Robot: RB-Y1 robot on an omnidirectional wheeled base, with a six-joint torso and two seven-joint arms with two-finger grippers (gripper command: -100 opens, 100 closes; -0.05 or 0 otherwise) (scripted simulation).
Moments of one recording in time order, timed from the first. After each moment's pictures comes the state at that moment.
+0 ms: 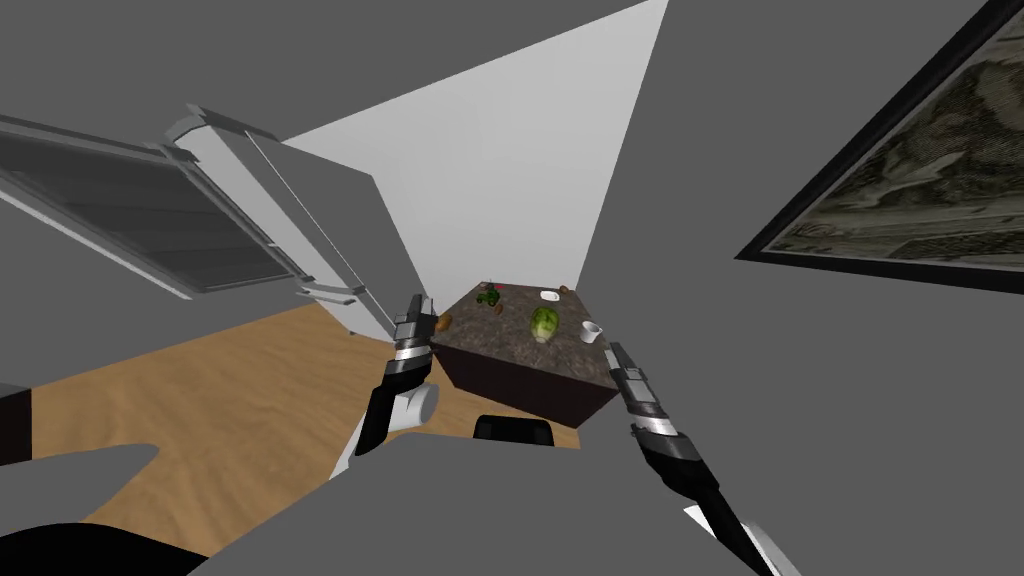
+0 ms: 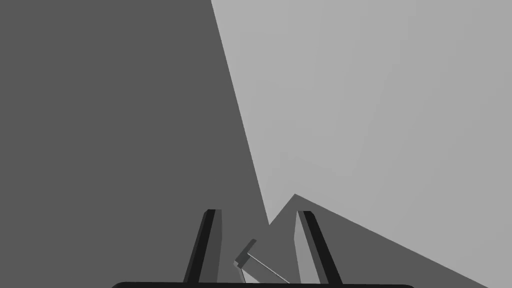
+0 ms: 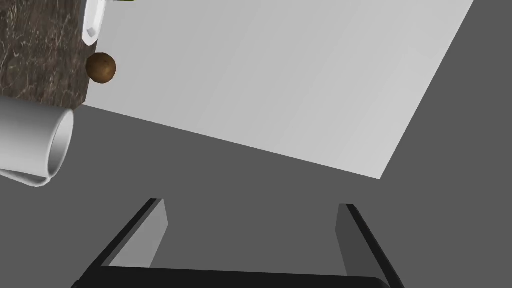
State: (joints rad) left arm 0.46 -0.05 0.03 -2.32 0.06 -0.40 -0.02; right arm 0.77 -0.30 -0.06 -2.11 -0.04 -0.57 0.10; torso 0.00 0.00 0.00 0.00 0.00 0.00
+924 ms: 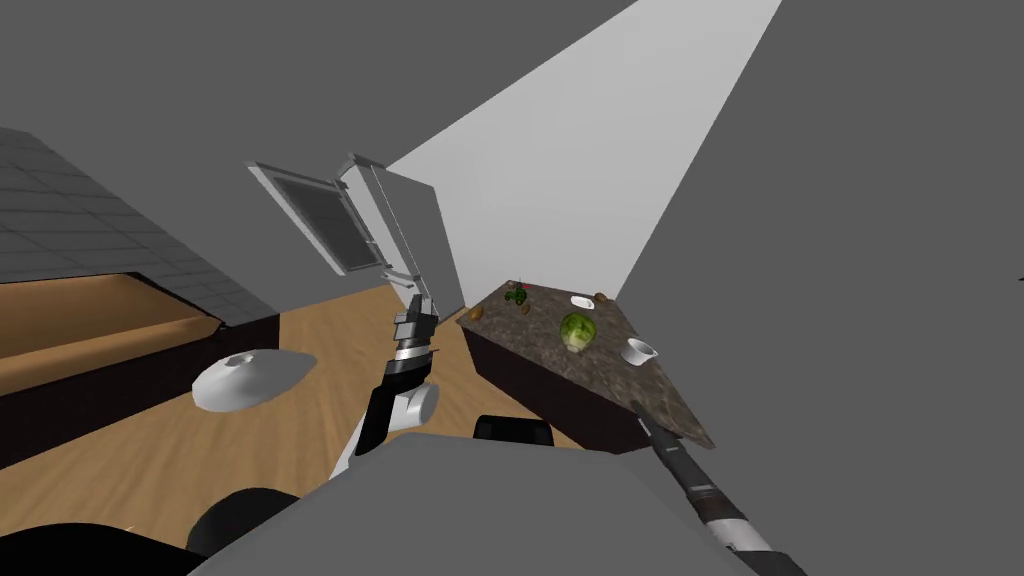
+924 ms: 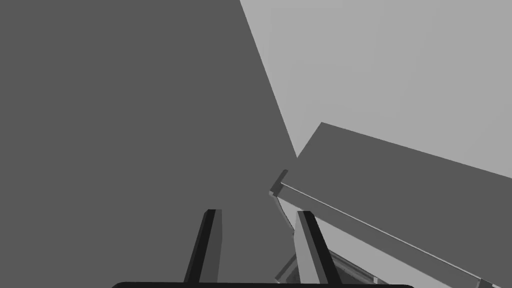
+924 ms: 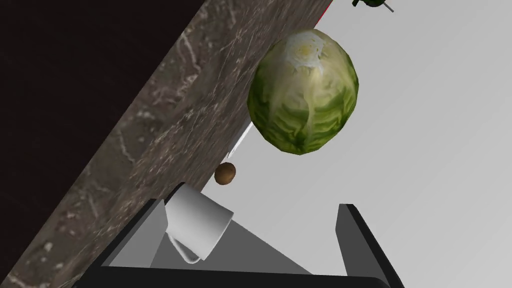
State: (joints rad) left arm 0.46 -0.05 0.03 -2.32 0.06 -0.40 -0.02; right arm 1.01 -0.55 -0.09 -1.85 -0.02 -0.58 0.04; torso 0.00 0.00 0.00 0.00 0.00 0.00
